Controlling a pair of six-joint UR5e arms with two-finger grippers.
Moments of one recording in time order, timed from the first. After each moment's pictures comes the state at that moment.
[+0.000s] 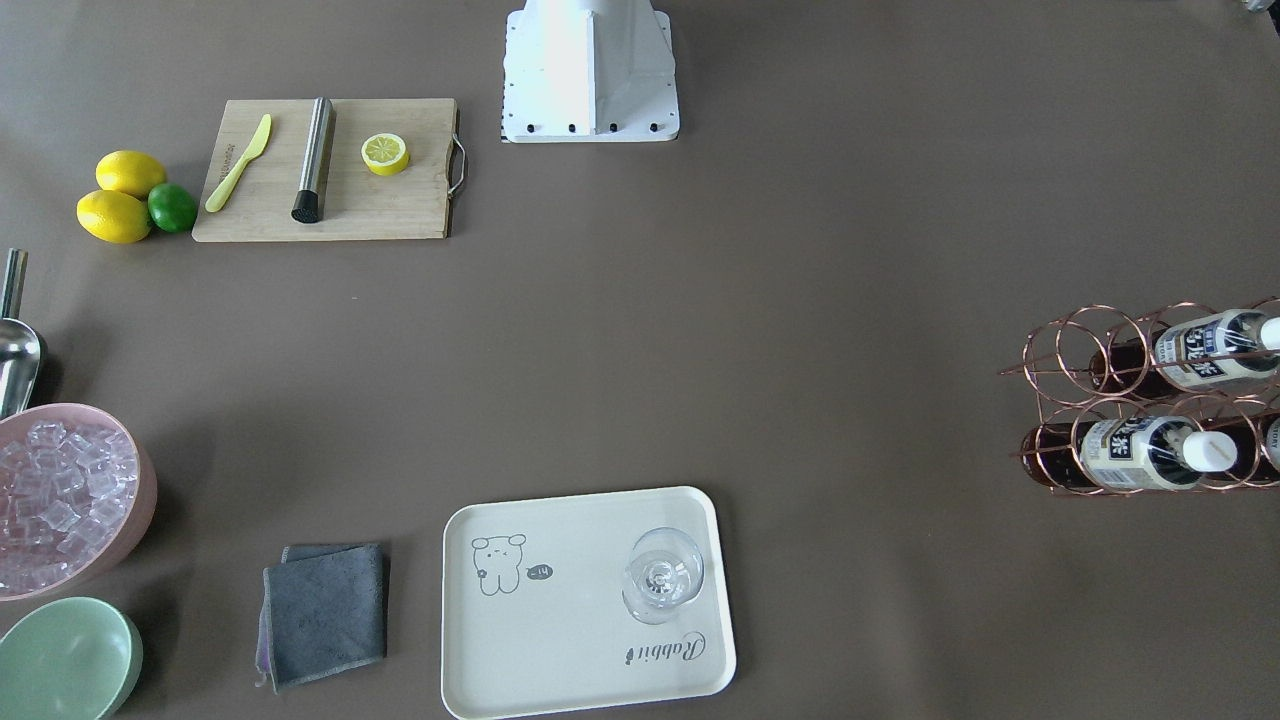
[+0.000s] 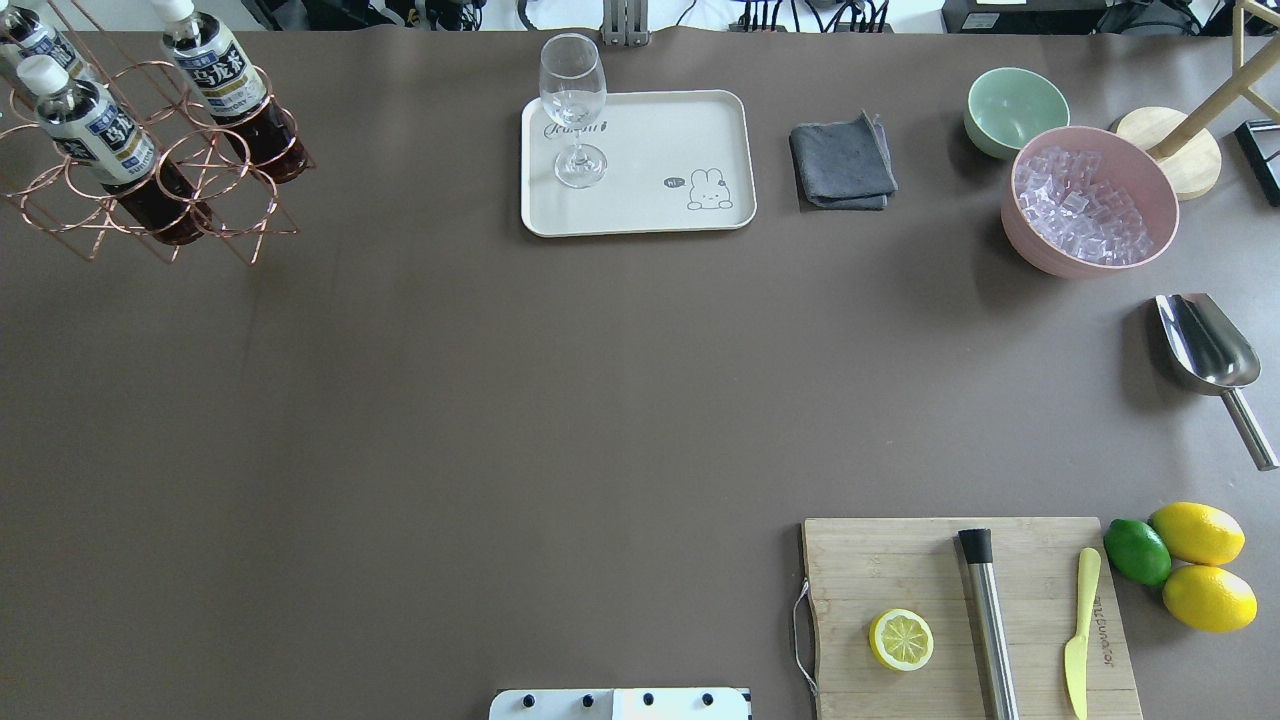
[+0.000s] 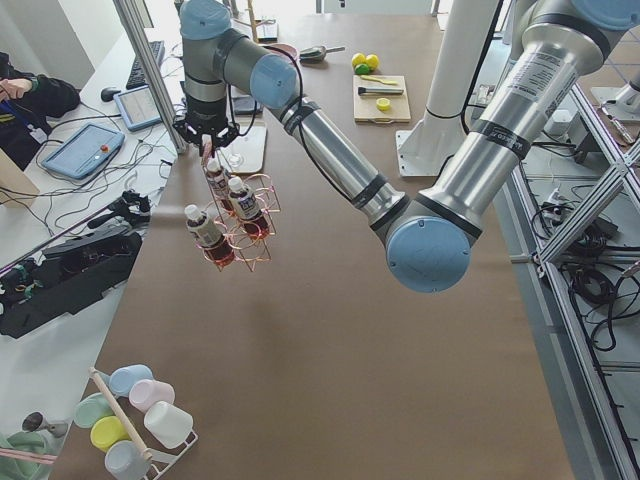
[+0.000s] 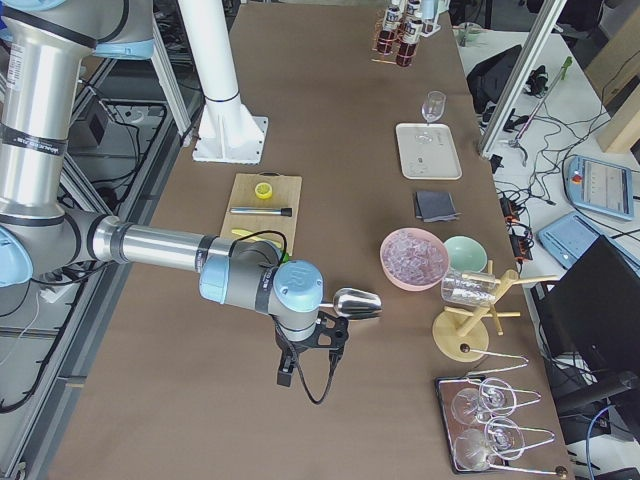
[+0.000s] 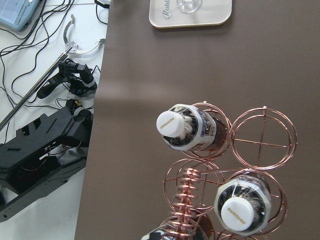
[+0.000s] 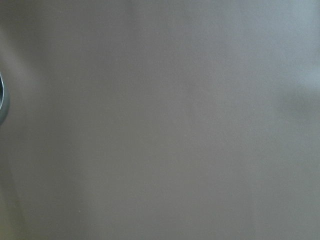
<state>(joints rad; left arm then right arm) -1.46 -2.10 -1.87 -1.29 -2.39 0.97 1.64 -1.85 1.76 -1.63 2.24 0.00</state>
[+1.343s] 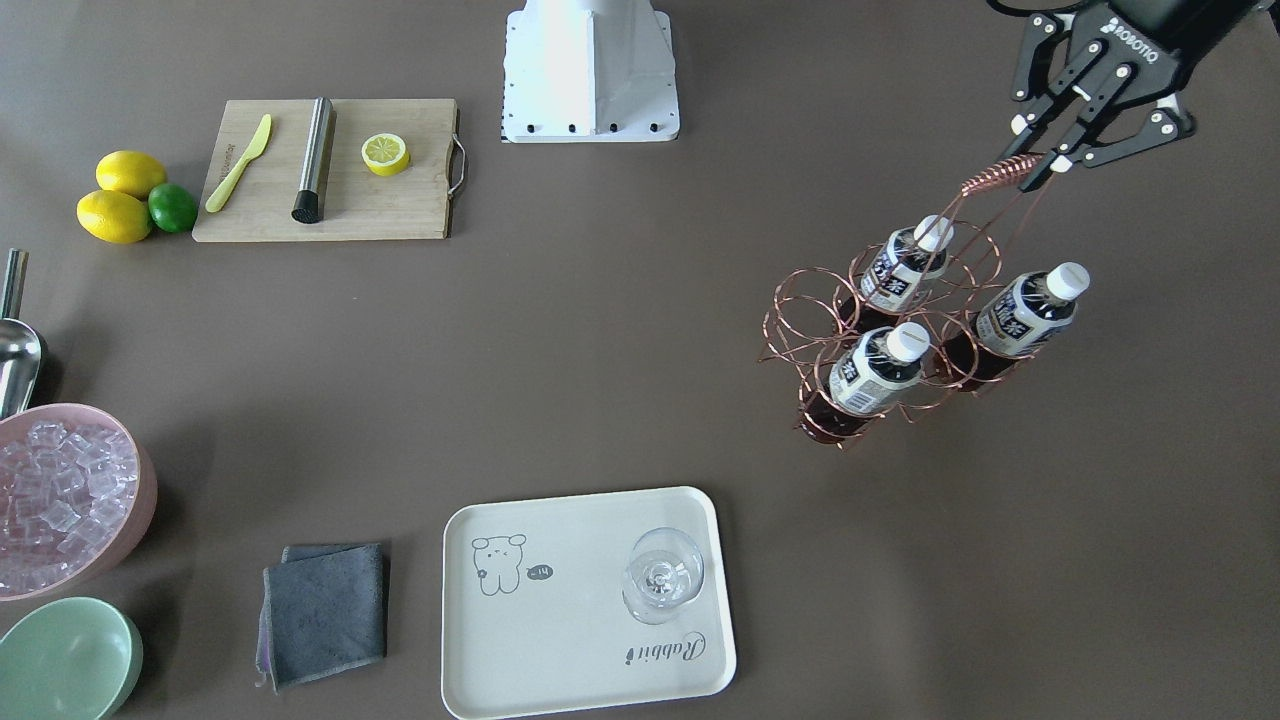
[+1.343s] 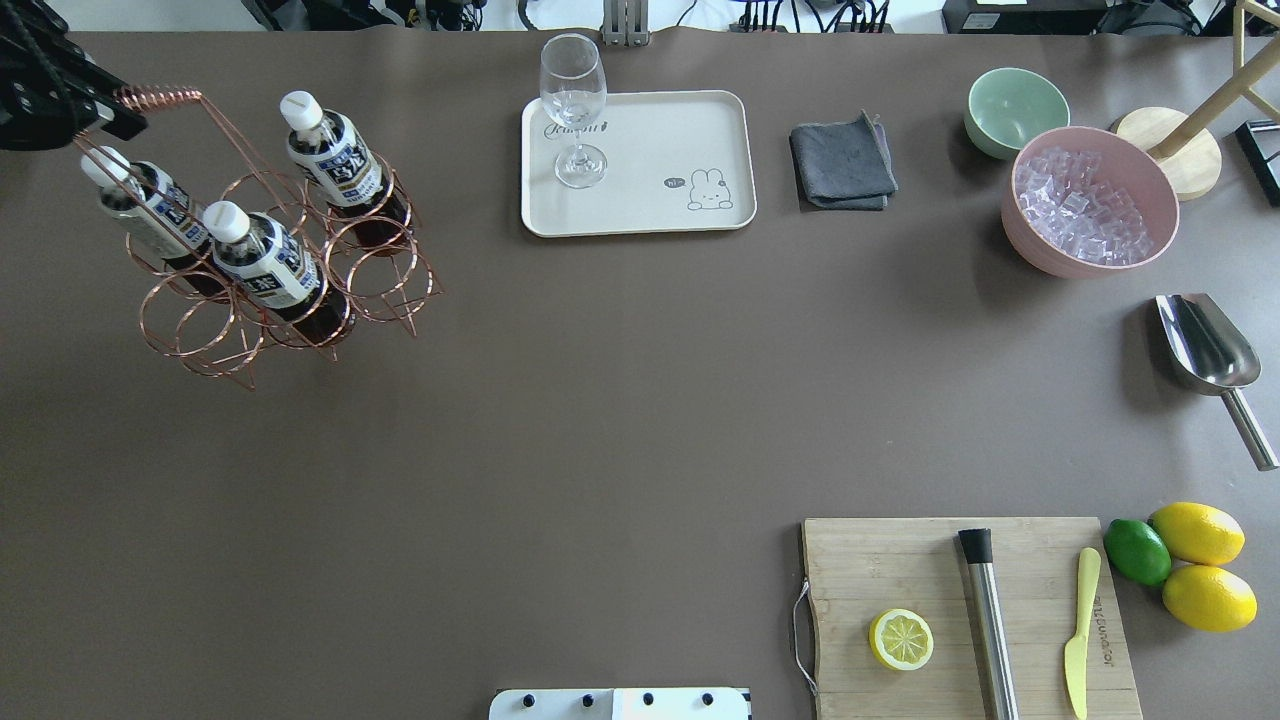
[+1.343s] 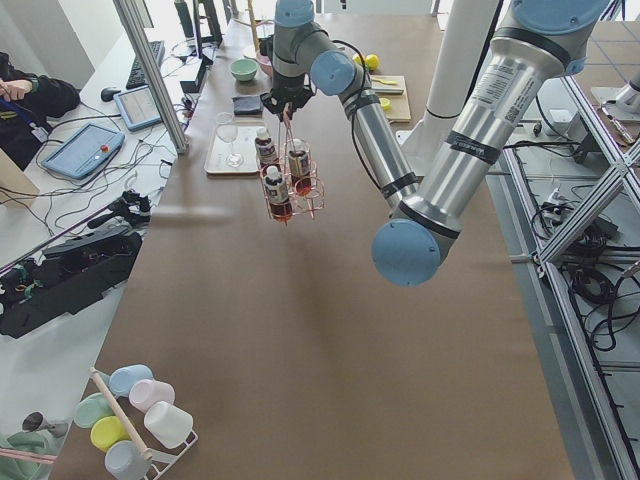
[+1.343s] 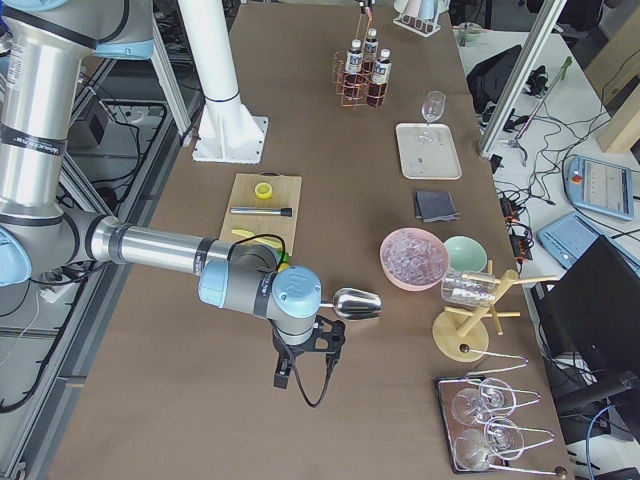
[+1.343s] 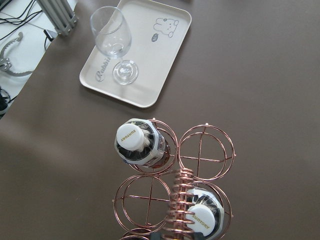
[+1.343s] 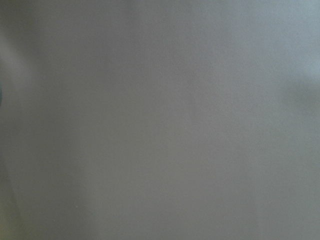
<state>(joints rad) -1.07 -2.09 -2.17 -1.34 -2.33 0.23 1.63 -1.86 1.74 -1.62 2.25 0.00</state>
